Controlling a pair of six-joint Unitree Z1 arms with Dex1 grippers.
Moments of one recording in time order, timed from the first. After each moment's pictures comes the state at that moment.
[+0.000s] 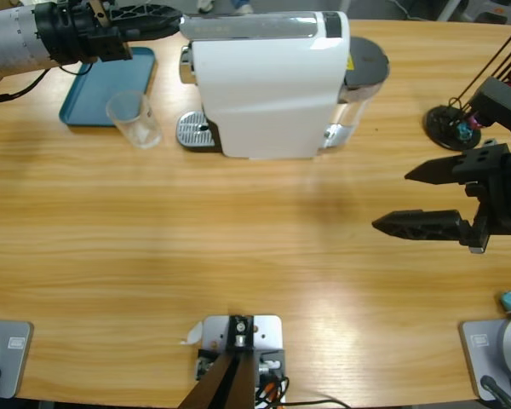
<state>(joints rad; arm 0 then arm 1) -0.28 1.96 -0.74 -1.16 -1.04 -1.31 0.75 1.22 -0.87 0.60 0.21 0.07</state>
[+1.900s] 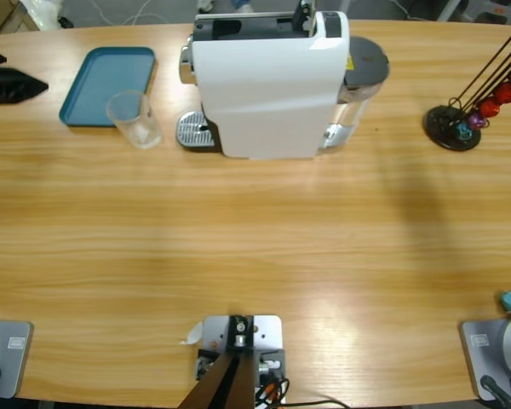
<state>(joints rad) -0.68 1.17 -1.05 0.57 0.06 -0.01 0.39 0.95 -0.81 0.53 -0.24 0.41</state>
